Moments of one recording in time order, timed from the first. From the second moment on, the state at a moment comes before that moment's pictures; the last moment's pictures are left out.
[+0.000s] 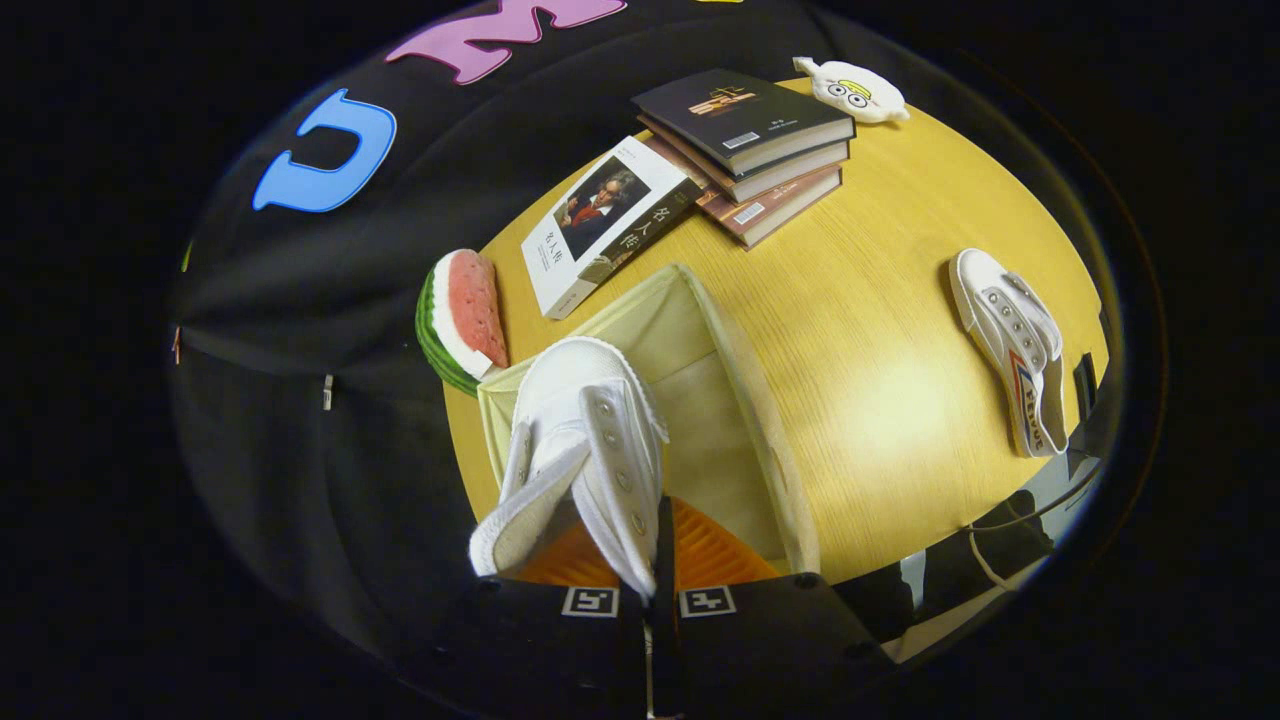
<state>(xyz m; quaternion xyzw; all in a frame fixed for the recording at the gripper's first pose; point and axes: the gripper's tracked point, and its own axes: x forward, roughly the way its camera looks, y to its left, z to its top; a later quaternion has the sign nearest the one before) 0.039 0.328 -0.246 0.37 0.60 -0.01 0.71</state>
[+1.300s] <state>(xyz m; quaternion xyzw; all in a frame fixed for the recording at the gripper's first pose) 0.052 0.189 -0.163 0.32 0.43 0.12 0.84</state>
